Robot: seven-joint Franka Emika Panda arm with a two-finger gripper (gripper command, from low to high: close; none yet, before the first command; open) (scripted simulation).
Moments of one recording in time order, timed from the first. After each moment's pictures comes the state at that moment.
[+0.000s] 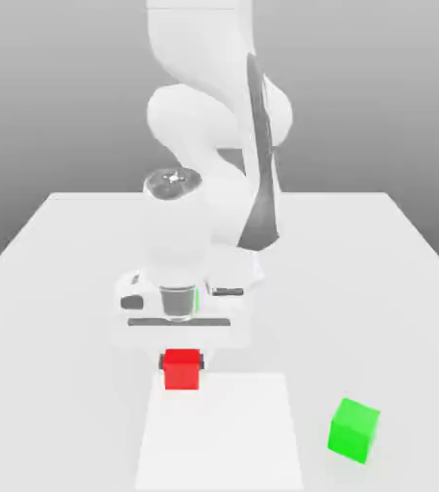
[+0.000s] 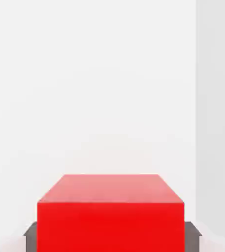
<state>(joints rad) -0.13 0.16 -0.03 -2.94 0.08 3.10 0.56</state>
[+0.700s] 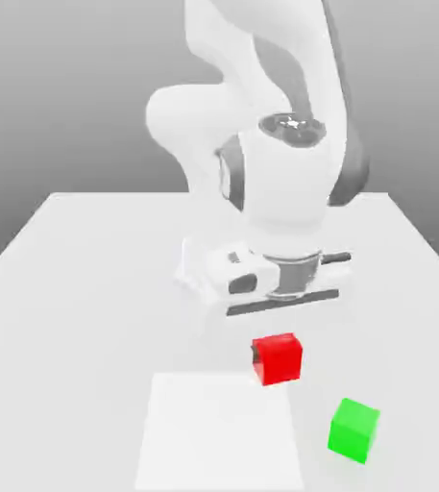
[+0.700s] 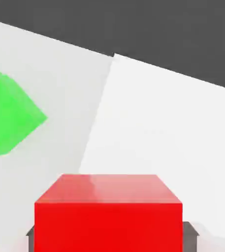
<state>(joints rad) 0.16 0.02 0.16 -2.63 -0.02 2.65 0.71</state>
